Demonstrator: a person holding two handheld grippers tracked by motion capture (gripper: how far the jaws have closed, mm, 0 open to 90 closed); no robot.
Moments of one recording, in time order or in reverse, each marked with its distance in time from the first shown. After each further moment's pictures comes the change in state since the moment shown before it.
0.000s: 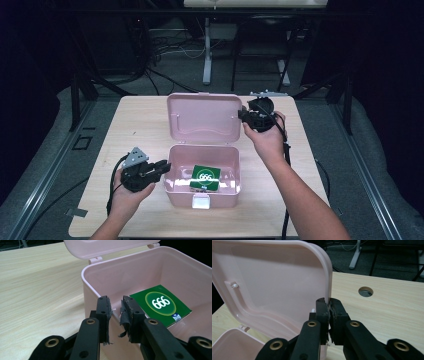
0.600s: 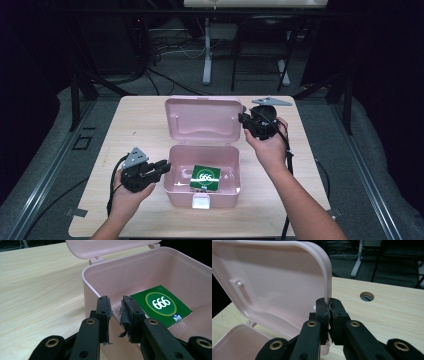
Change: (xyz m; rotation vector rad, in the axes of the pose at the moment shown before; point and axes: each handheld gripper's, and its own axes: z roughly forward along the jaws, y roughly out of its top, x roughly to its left) left arm 0.000 -0.001 0.000 -0.004 0.004 -0.002; right arm 0.006 -0.015 -0.017 -0.072 0.020 -0.031
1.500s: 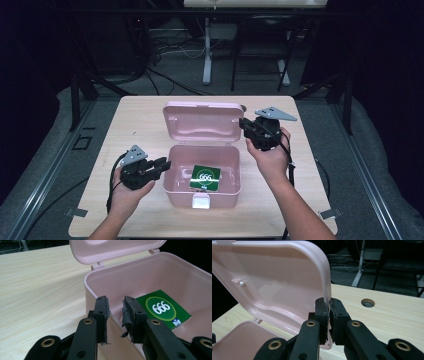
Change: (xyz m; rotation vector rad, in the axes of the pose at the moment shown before) left arm 0.004 0.007 0.000 -0.023 -0.008 -0.008; right arm 0.005 -0.022 -0.016 -0.099 0.018 -0.031
